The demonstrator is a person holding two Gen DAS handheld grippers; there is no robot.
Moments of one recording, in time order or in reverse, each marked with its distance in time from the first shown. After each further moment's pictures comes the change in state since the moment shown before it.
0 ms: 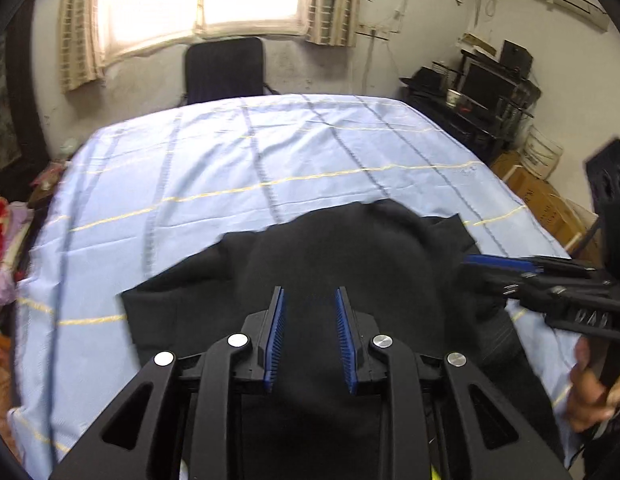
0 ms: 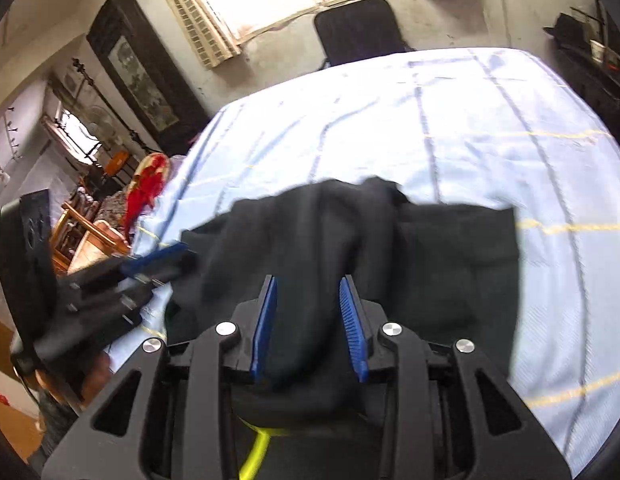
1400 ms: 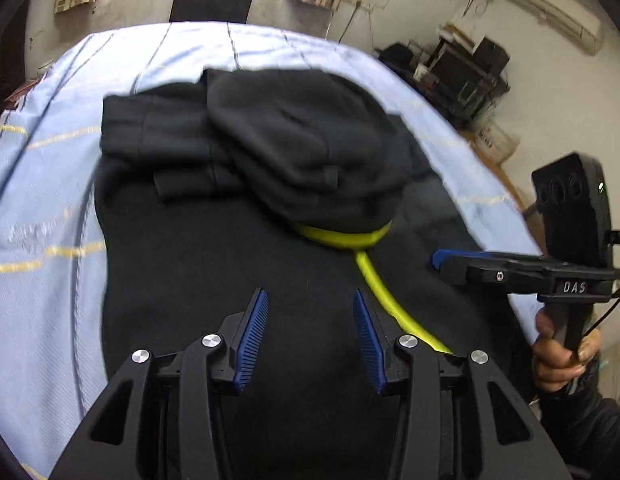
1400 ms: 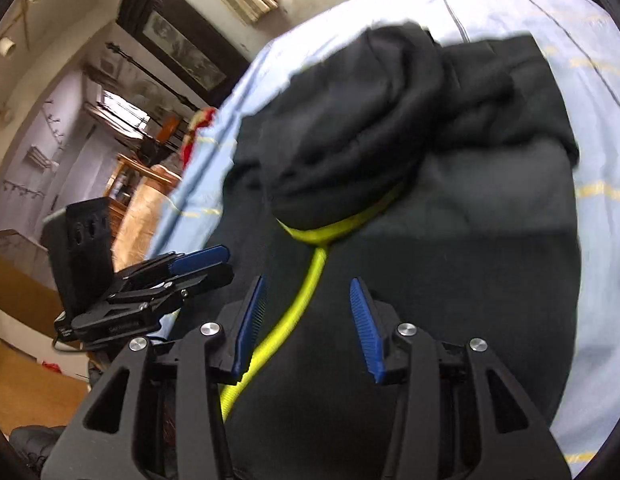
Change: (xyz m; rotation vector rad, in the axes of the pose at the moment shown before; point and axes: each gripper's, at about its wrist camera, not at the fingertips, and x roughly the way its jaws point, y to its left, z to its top) left arm -0.046 -0.004 -0.152 -0.113 0.142 -0.189; right arm -0.024 -0.003 -0.135 0.053 0.174 0.193
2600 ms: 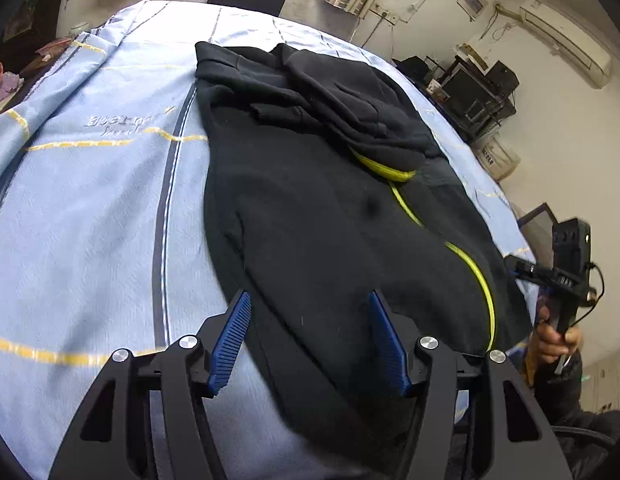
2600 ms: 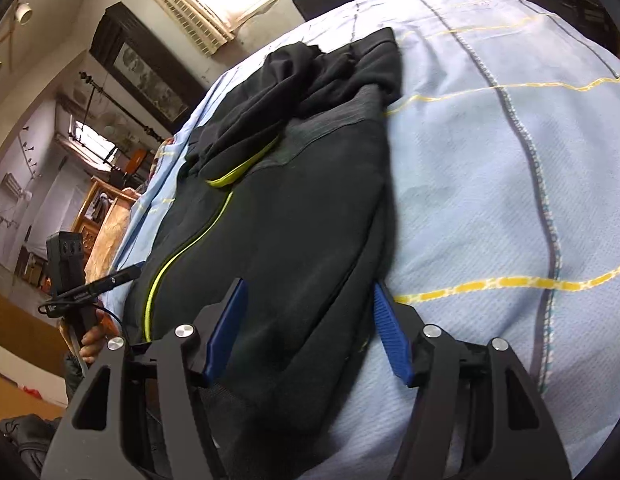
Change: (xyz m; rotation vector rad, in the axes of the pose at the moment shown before) left arm -0.054 0.048 -0.076 -0.113 -0.027 -0.034; right arm -0.071 -0.058 -0.085 0.058 -0.134 -0.089
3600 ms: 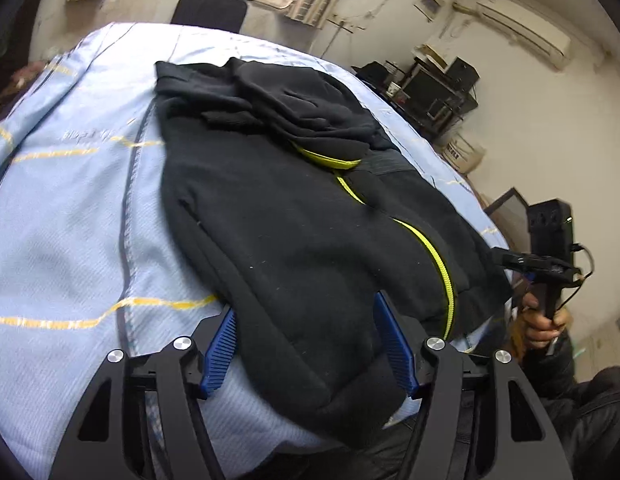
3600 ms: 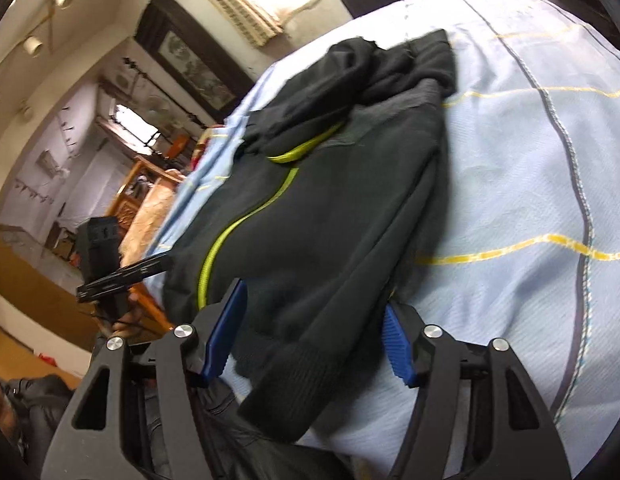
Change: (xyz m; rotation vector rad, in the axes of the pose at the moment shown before) left arm -0.011 -0.027 -0.026 0.095 -0.061 -0.102; right arm -0.017 0.023 -0.024 -0.099 0.005 0.148
